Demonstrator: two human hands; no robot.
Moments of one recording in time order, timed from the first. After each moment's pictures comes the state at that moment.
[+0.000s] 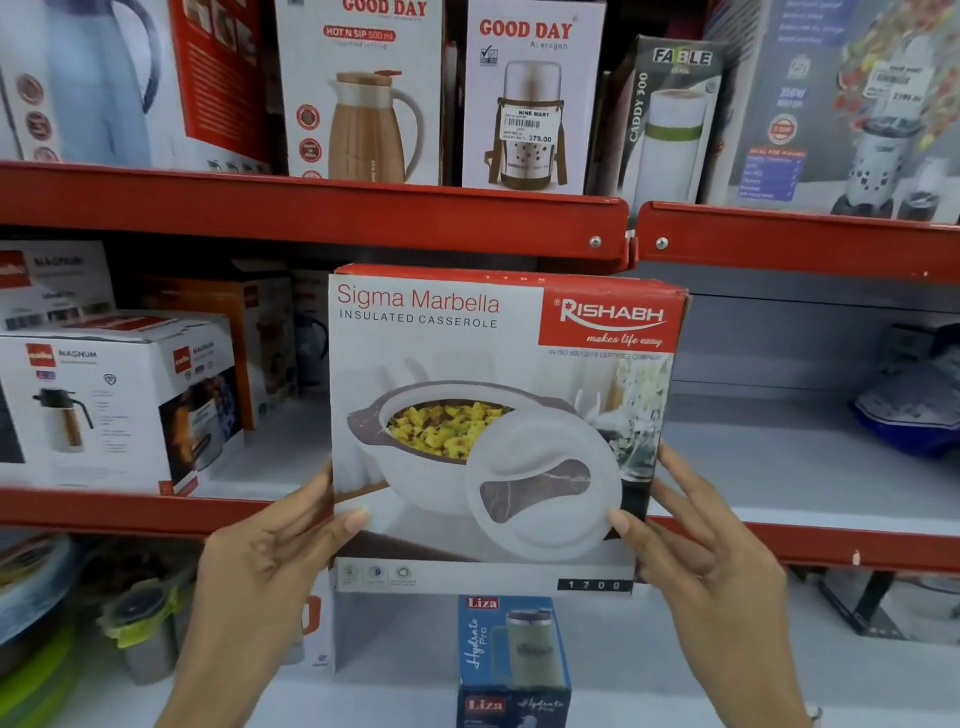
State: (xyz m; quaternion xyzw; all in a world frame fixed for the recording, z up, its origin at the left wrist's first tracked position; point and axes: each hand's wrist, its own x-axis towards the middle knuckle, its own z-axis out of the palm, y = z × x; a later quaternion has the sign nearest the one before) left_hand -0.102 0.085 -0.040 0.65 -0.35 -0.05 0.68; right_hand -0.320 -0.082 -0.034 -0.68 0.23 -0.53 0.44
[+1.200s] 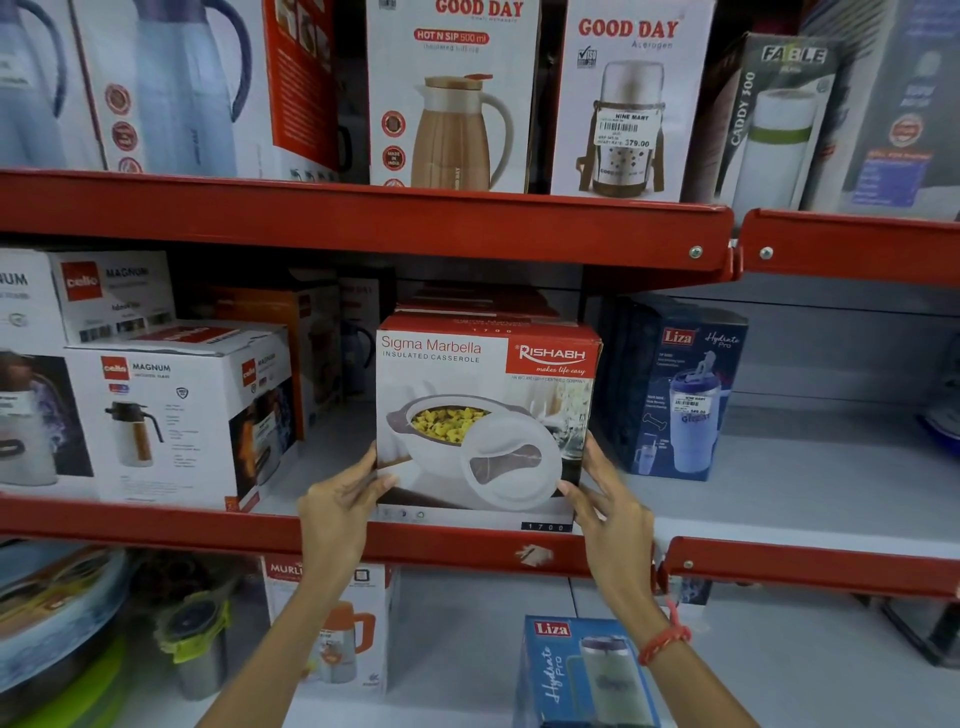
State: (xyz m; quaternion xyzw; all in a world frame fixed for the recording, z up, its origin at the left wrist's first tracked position) left_hand 0.038 0.025 -0.090 0.67 -0.32 0.05 0.67; right_hand -0.157 -0.144 -0.094 -0.74 0.26 -0.52 0.33
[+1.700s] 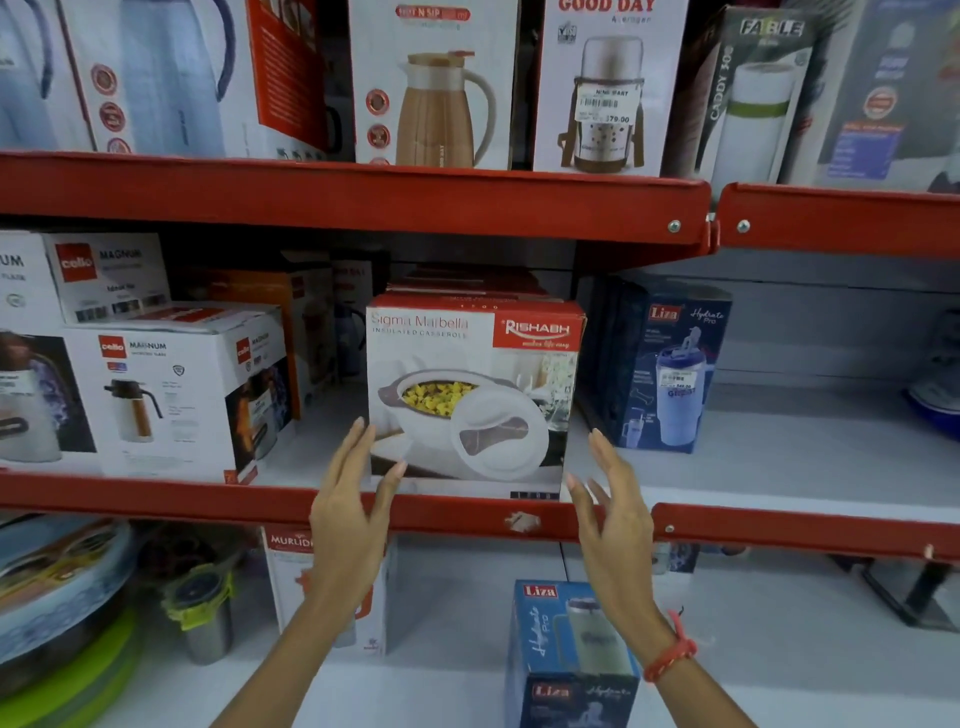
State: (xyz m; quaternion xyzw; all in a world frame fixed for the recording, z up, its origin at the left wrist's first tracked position) left_hand -0.012 0.037 -0.099 0.70 -0.38 0.19 0.58; right_hand -0.190 -0.117 -0.106 -0.75 0.24 -0.53 0.32
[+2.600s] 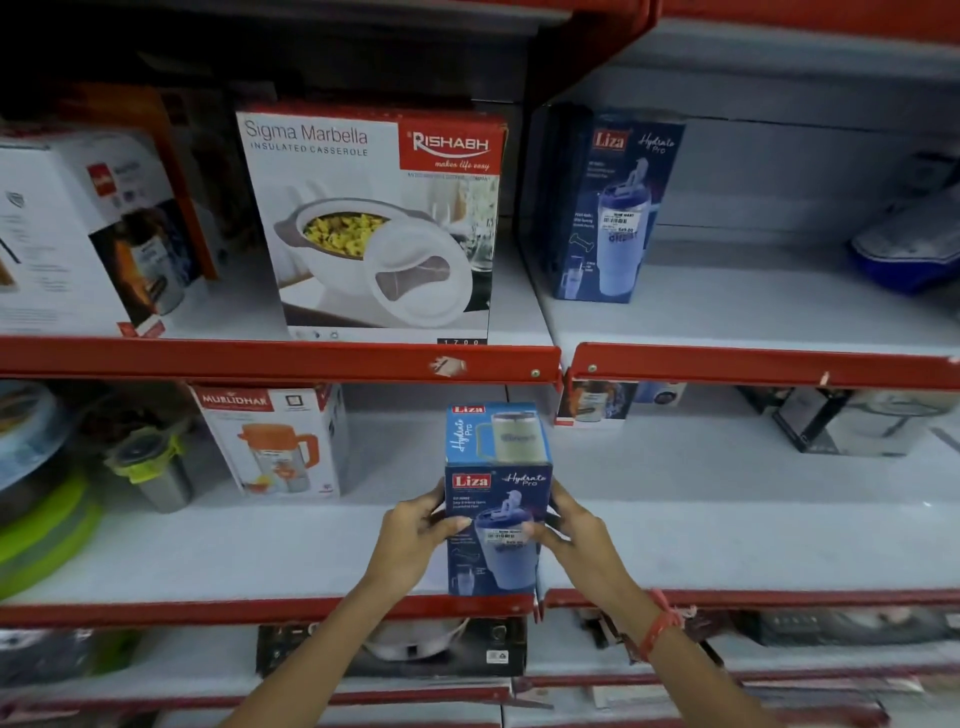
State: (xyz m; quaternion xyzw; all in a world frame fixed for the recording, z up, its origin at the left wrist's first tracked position) left_hand -0.124 0.012 -0.255 0.67 -0.35 -0.33 0.56; right_hand -0.297 -0.115 -0.247 -0.79 0.33 -0.20 0.48
